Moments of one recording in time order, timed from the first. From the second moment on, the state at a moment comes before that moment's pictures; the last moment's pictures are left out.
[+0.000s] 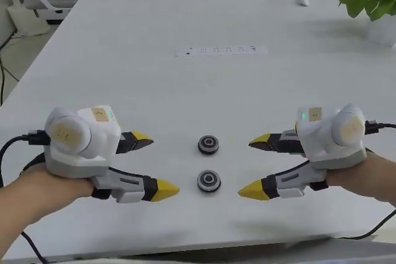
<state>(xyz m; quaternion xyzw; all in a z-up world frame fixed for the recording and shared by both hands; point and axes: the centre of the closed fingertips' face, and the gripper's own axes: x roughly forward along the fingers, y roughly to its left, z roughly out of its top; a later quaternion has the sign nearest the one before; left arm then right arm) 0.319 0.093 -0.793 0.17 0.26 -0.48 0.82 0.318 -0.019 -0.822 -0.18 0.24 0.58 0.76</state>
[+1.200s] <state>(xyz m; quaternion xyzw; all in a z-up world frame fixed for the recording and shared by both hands) 0.316 0.055 -0.825 0.18 0.30 -0.53 0.77 0.322 0.008 -0.848 -0.22 0.27 0.61 0.71</state>
